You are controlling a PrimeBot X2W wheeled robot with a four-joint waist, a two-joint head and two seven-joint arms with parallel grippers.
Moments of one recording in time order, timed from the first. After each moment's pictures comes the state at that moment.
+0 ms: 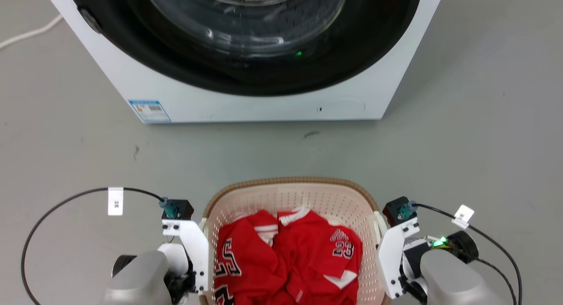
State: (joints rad) left arm -0.66 0.24 -0.93 1.15 -1.03 -0.13 0.26; right arm -0.65 -0.05 0.61 1.28 0.34 0.13 0.09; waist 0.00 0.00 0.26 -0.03
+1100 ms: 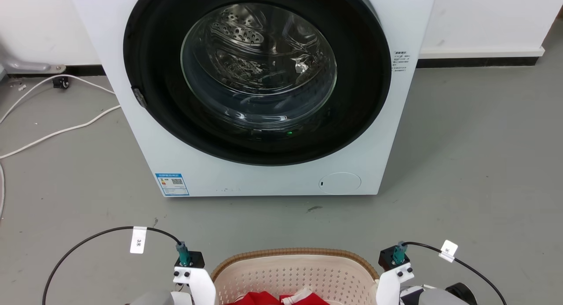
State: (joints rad) left arm -0.56 0.25 -1.09 1.14 -1.15 -0.13 0.49; right arm -0.53 -0.08 0.88 1.22 0.65 0.13 0.35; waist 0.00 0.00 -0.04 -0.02
